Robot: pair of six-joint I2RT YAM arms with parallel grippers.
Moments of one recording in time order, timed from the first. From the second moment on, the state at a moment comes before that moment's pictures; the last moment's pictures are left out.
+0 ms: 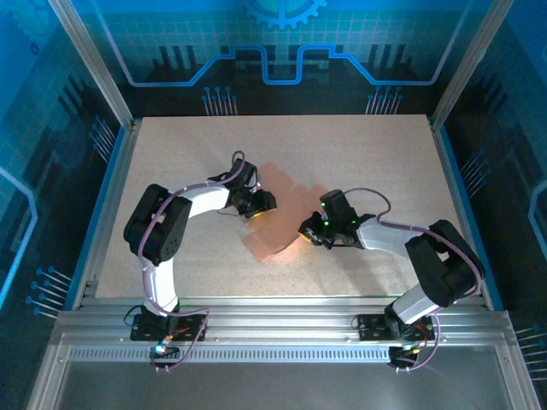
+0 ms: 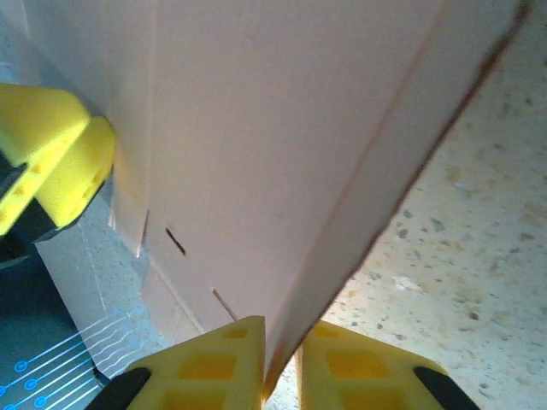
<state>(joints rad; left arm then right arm) -0.41 1.94 1.15 -0.29 0.38 -0.70 0.54 1.54 0.69 -0.06 -0.35 1.16</state>
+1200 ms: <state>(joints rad) -0.43 1.95 1.15 -0.27 0.34 -0.69 0.57 1.76 0.94 -0.25 -0.32 0.94</state>
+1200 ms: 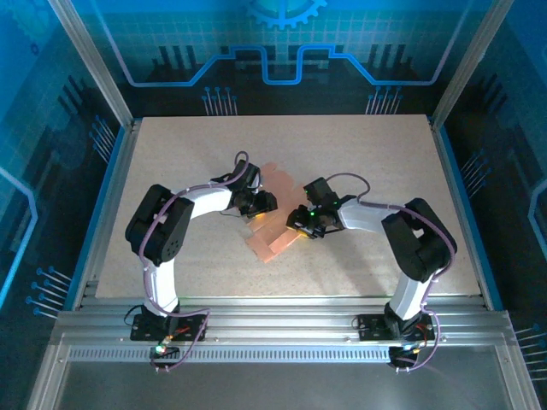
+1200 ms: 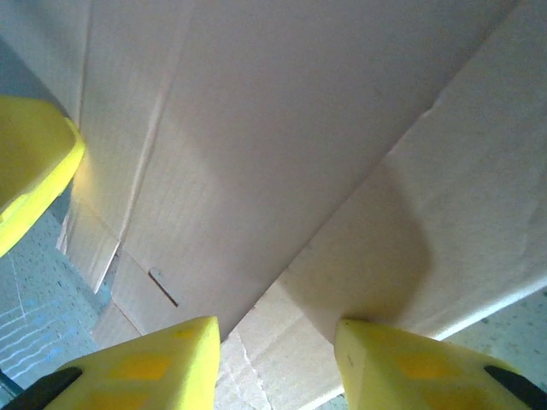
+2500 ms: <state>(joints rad) -0.44 1.96 1.15 -0.24 0.38 -0.69 0.58 1.76 0.87 -0.14 -0.28 0.81</state>
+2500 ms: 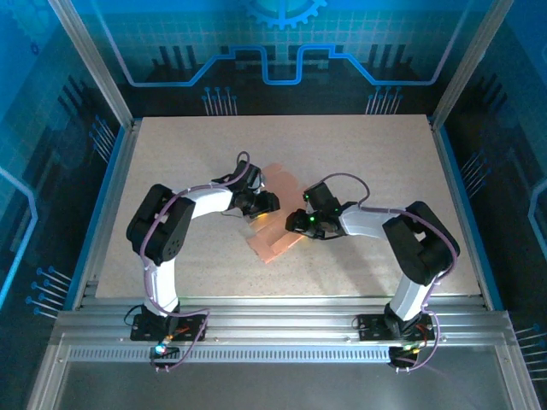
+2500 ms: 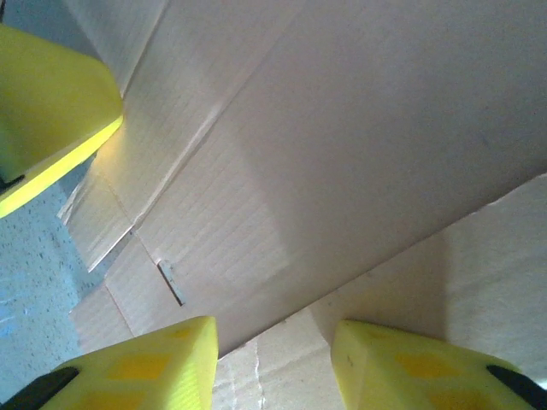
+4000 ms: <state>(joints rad) -0.44 1.88 1.32 -0.51 0.37 -0.63 0.51 1.40 0.73 -0.35 -0.15 1.04</state>
